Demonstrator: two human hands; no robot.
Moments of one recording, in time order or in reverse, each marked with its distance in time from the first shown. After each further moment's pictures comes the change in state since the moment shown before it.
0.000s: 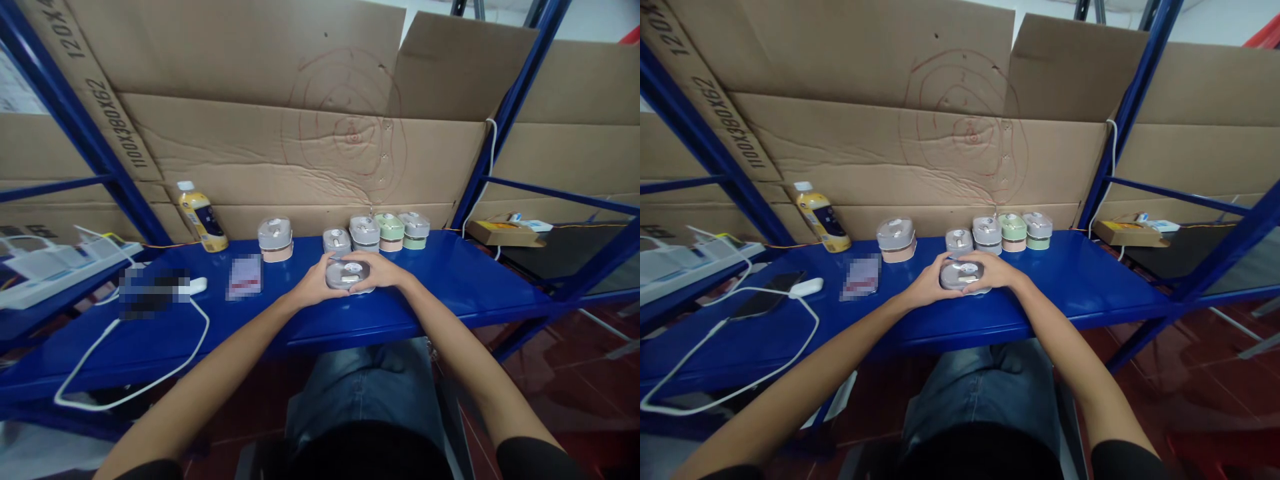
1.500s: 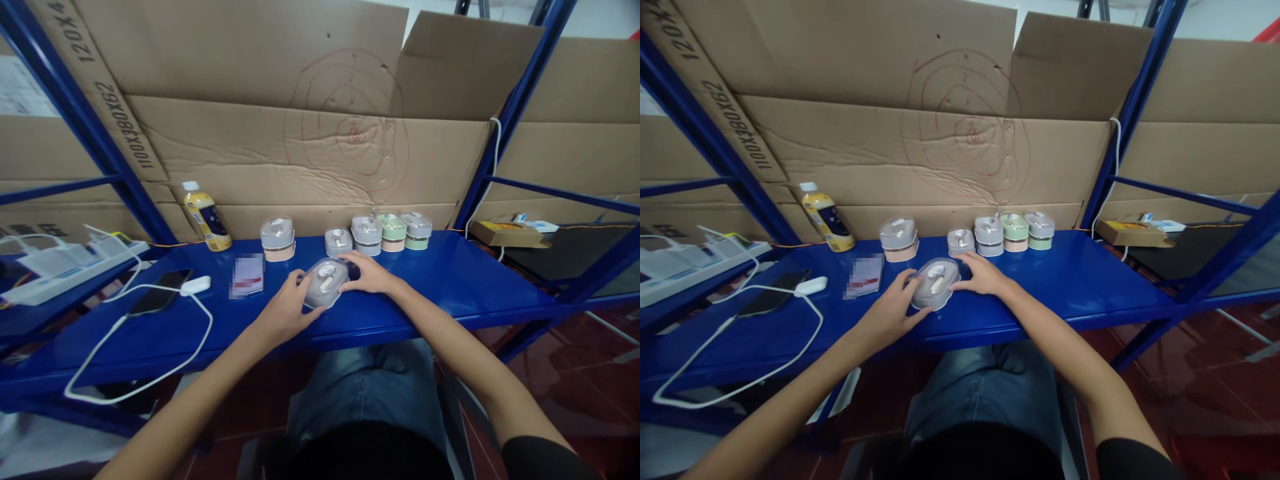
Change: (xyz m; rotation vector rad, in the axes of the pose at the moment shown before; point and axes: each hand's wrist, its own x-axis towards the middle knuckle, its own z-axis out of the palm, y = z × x) left_hand -0.079 0.026 -0.033 0.425 0.038 -0.047; right_hand 0.011 -0.012 0.028 -0.037 0.065 0.082
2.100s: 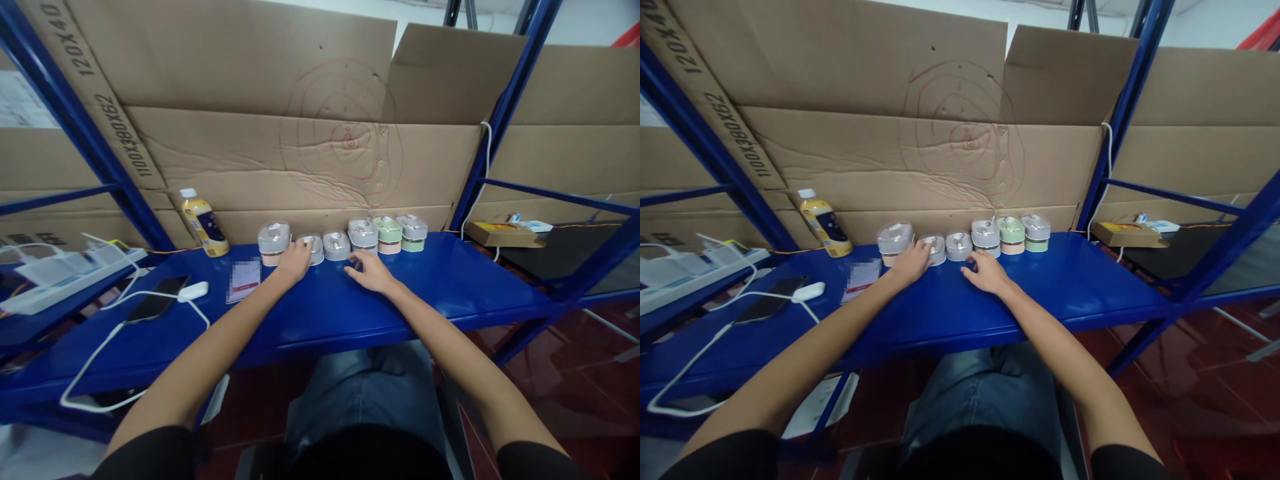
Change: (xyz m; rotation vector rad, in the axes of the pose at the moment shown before) left_hand 0.122 -0.039 0.010 0.484 -0.080 -0.146; right_hand -0.002 0.011 -0.003 -0.162 0.208 0.205
